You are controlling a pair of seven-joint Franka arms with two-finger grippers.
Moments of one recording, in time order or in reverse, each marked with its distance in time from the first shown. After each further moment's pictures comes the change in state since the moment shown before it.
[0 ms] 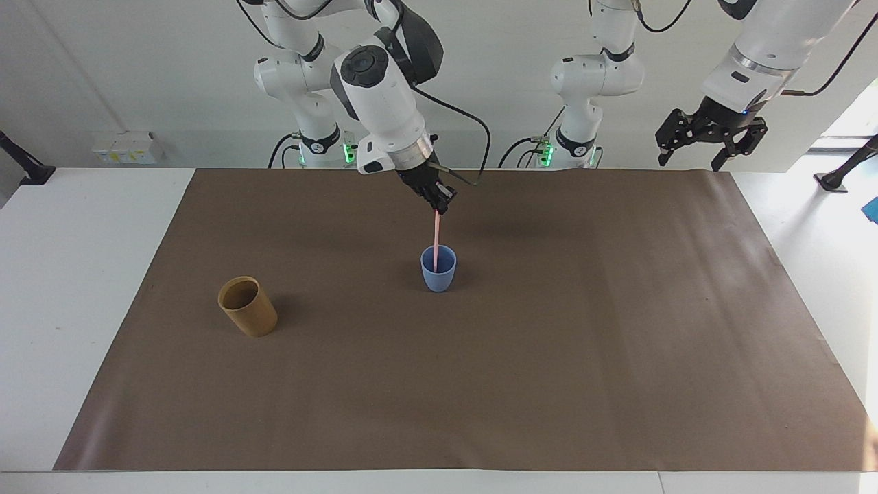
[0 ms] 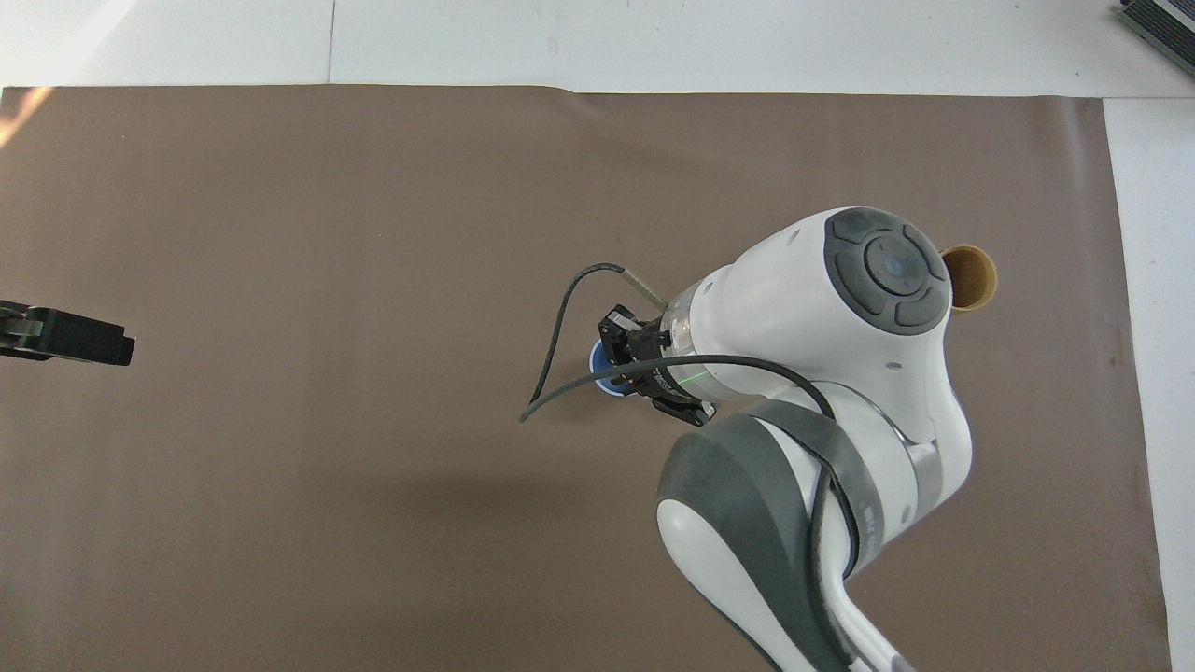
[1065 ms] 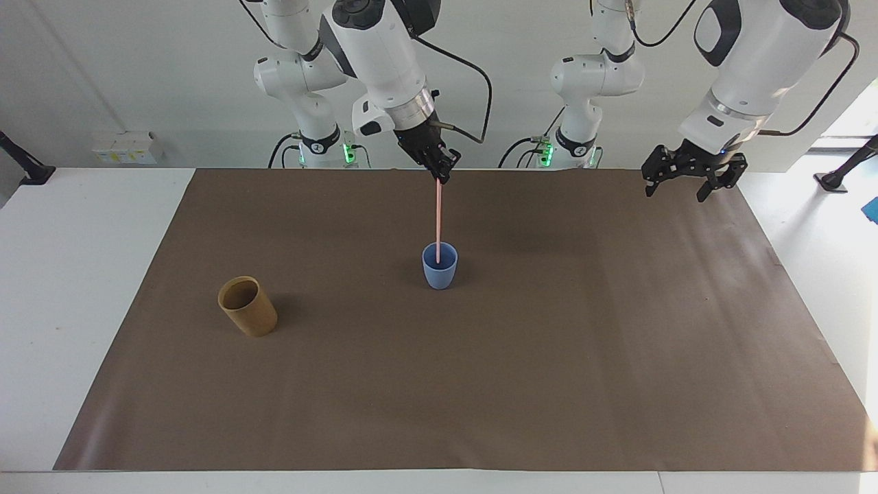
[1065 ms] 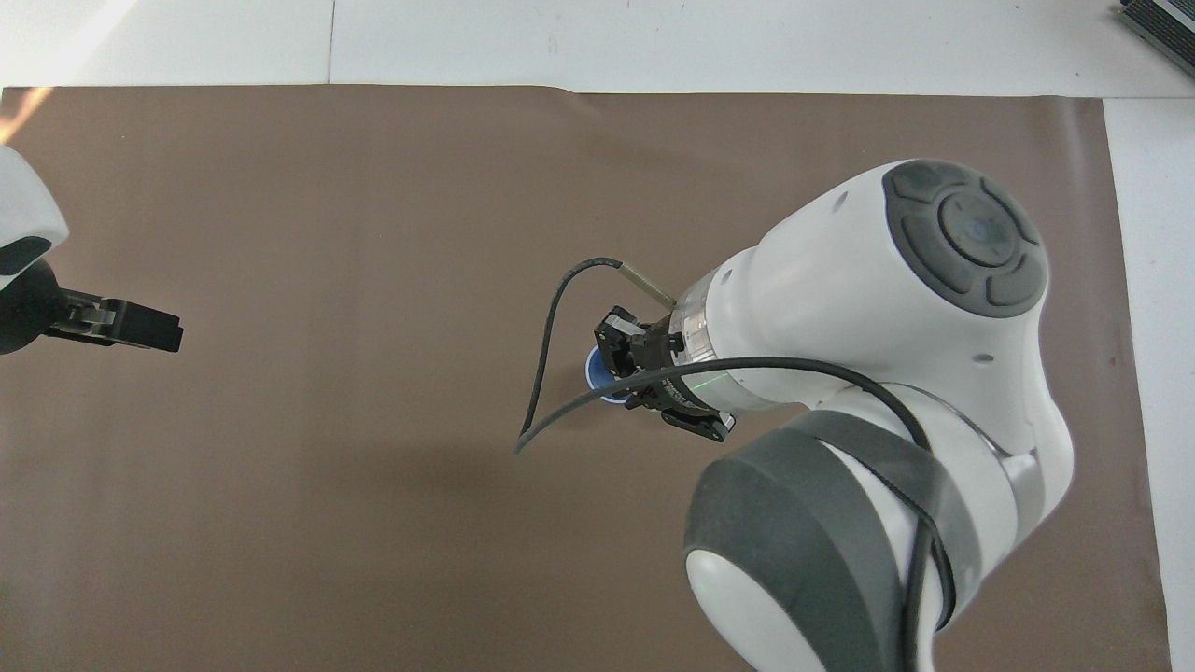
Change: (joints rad) left arm -0.005 0.007 -0.017 -0.087 0.015 0.102 0.002; right arm 0.000 -0.017 0.003 0.161 0.000 -0.211 -0.002
